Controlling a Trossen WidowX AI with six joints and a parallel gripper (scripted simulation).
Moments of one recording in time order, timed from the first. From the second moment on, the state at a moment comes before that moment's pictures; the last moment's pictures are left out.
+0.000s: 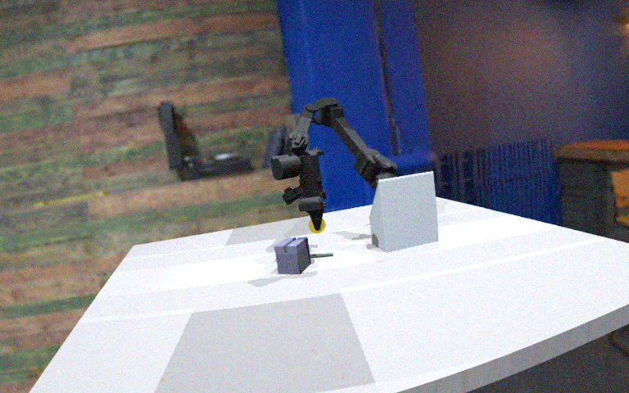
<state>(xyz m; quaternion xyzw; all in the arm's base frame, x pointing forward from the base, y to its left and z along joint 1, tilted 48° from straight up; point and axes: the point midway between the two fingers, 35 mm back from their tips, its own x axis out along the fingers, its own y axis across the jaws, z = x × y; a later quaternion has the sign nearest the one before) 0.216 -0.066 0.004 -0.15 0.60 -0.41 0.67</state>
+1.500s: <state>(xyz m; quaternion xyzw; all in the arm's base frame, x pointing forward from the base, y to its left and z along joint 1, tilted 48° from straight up) 0.221 -0.050 0.026 -0.47 0.72 -0.05 0.50</state>
